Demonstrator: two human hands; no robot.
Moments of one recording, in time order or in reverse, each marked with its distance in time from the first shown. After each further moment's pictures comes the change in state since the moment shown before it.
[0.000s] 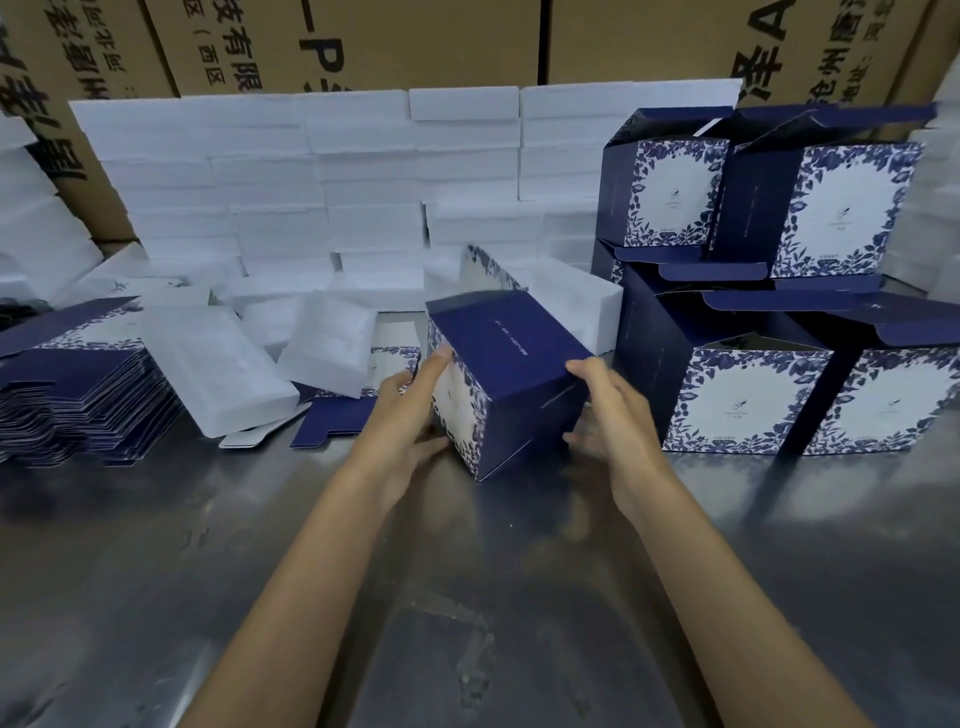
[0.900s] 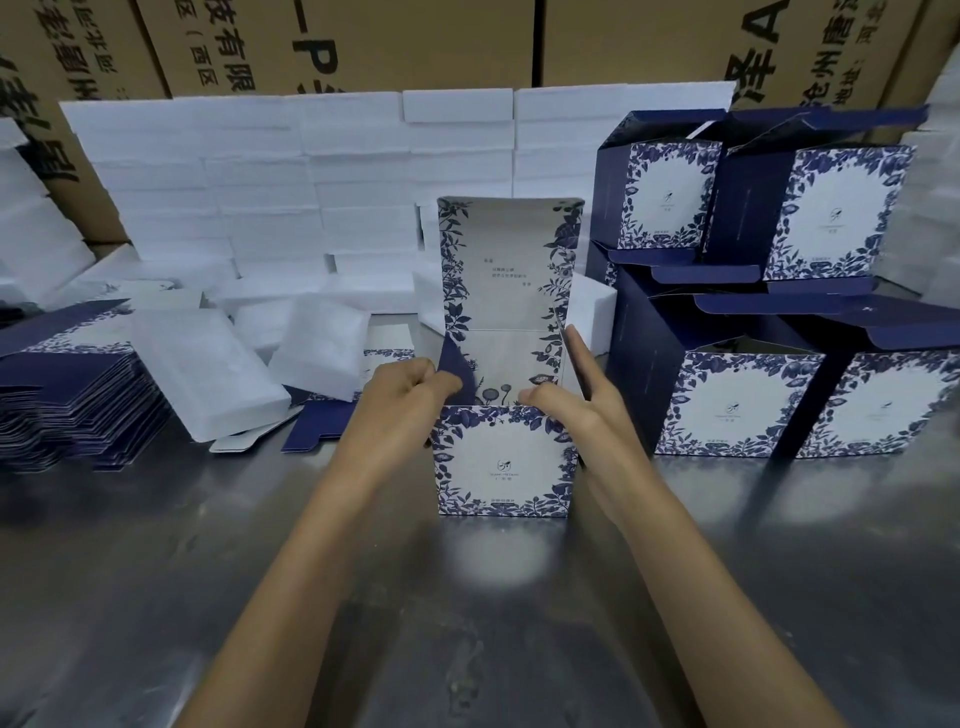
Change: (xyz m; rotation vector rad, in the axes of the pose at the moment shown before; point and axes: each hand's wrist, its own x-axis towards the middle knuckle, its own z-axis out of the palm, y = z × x) left_hand -0.021 0.019 0.005 0.534 0.054 0.367; right_hand -0.011 -0.004 0.007 -0.075 -0.242 -0.255
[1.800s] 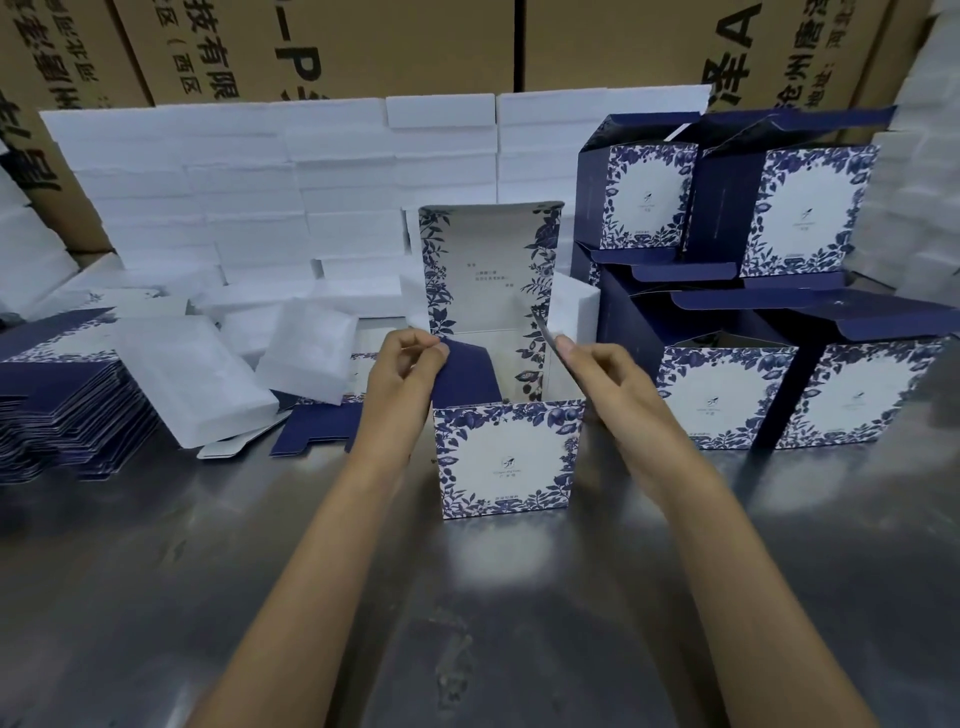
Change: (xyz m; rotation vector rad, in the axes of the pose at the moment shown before) left_hand 0.010 0.000 0.024 -0.457 0.083 0.027; right_hand -0.007 -0.033 -0.032 -0.125 0.068 0.169
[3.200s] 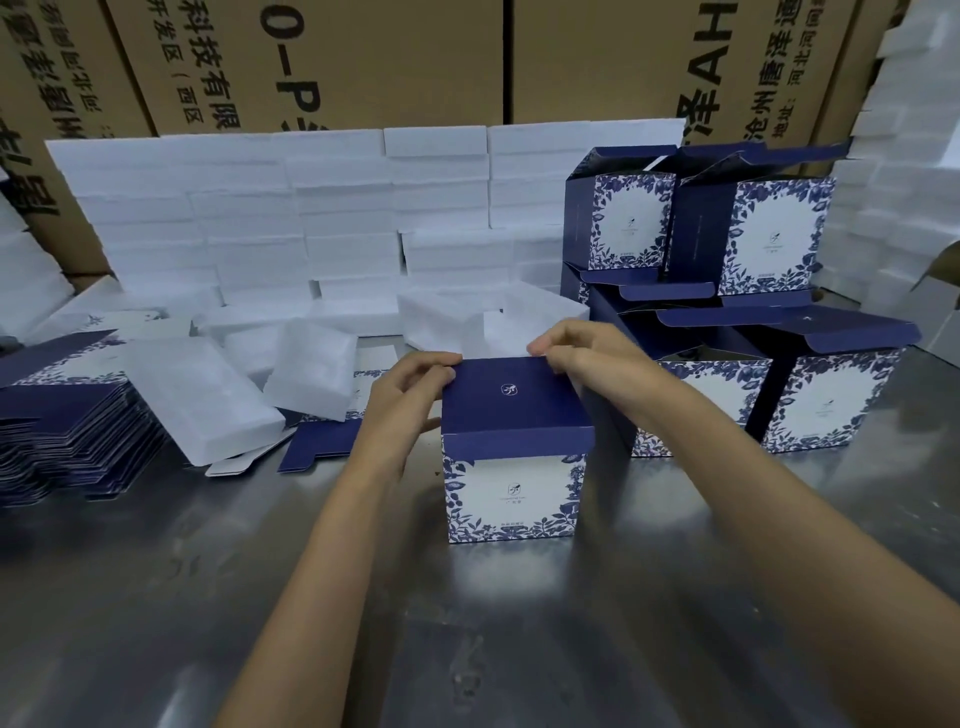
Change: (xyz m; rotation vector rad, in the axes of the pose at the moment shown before) left_hand 0.003 0.006 -0.012 0.107 -0.110 0.003; right_hand 0.042 -0.038 -0.004 -0.304 -0.100 -0.112
